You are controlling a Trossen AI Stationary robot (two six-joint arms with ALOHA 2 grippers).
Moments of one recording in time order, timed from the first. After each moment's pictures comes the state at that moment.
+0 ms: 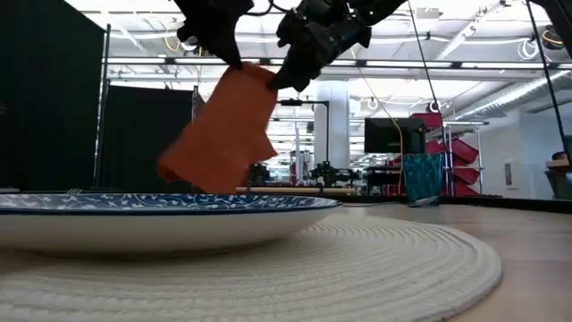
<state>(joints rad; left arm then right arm) 0.07 1.37 1.27 -0.81 -0.62 -0.29 -0.41 1.85 1.64 -0.62 -0.47 -0.44</state>
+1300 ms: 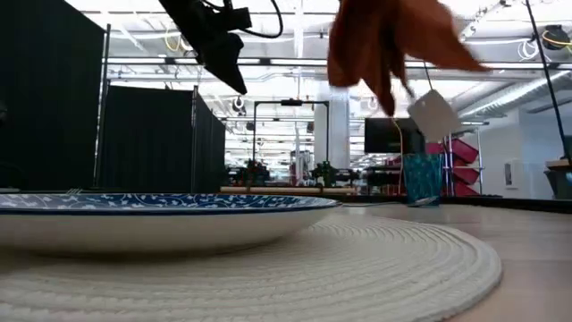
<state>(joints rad) 0.23 1.37 1.15 -0.55 -0.41 0.16 -0.33 1.69 2.00 -1.46 -0.81 -0.47</state>
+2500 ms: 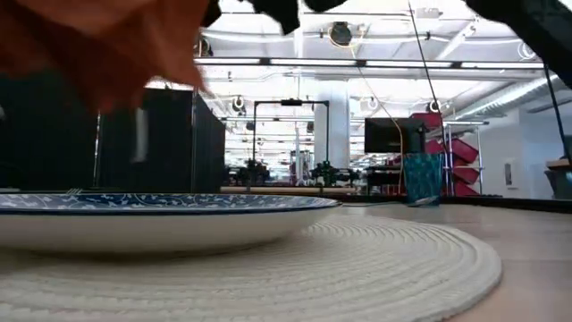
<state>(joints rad) 0.23 0.87 1.15 -0.71 -0.47 0.14 -0.17 2.24 2.08 -0.14 -1.24 0.11</state>
